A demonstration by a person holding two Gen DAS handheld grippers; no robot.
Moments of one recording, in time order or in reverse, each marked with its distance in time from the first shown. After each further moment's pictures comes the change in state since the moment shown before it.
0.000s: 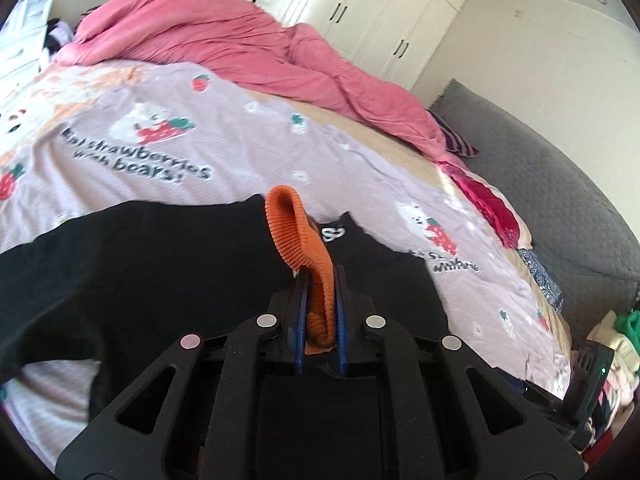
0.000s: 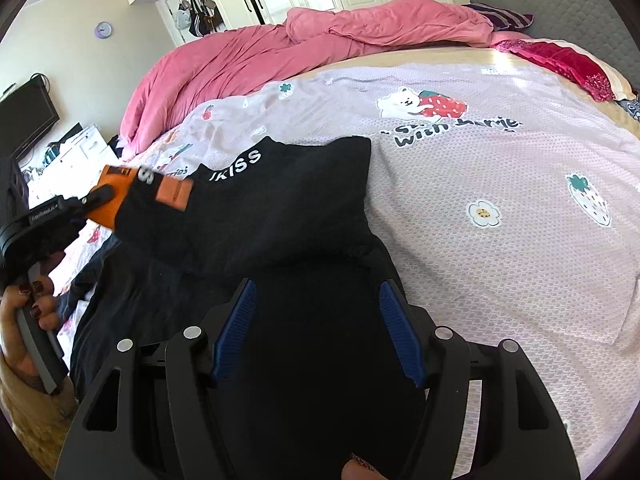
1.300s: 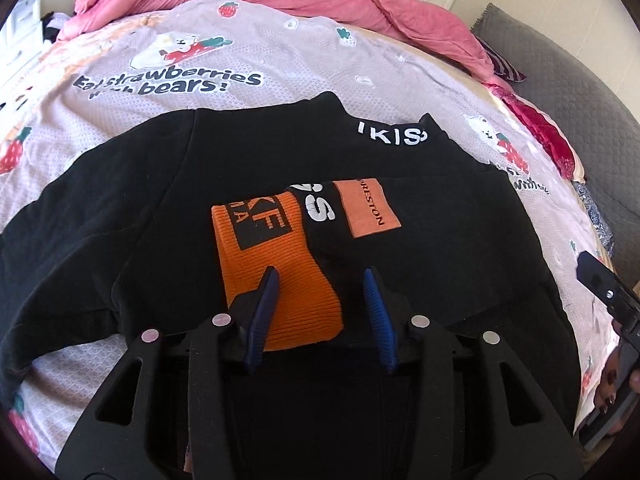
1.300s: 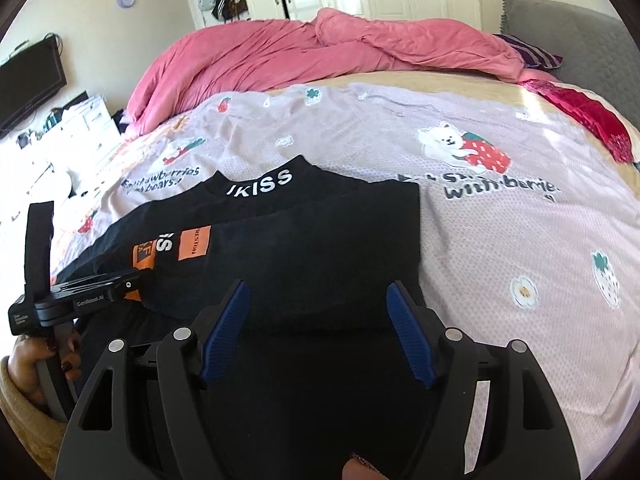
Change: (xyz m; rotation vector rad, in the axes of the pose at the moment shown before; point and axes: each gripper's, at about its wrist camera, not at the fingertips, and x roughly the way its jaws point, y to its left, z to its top) left arm 0.045 0.045 -0.035 0.073 0.257 0.170; right arm 0.036 0.052 0.047 -0.154 0.005 -0.040
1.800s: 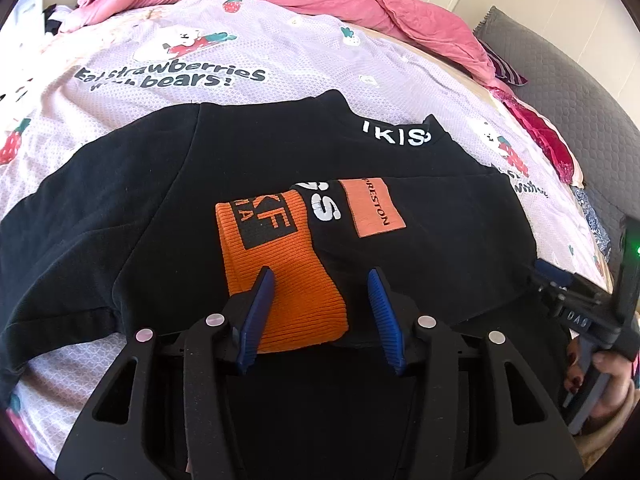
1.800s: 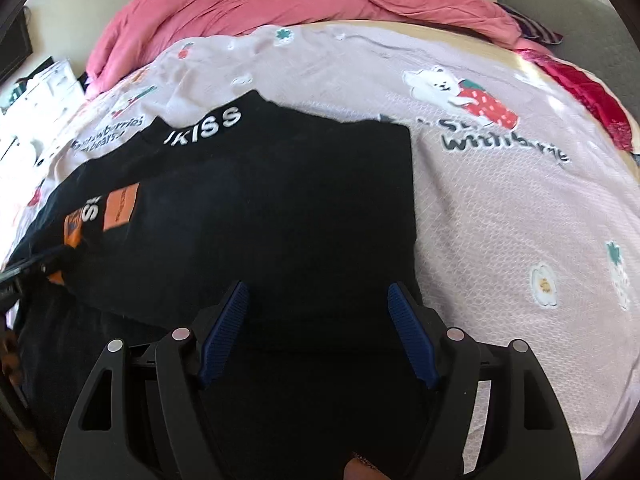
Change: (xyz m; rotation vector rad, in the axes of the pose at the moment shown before) left arm 0.000 0.003 0.000 -0.018 0.007 -0.005; right arm 0.071 -0.020 -0.010 -0.004 0.169 -0.097
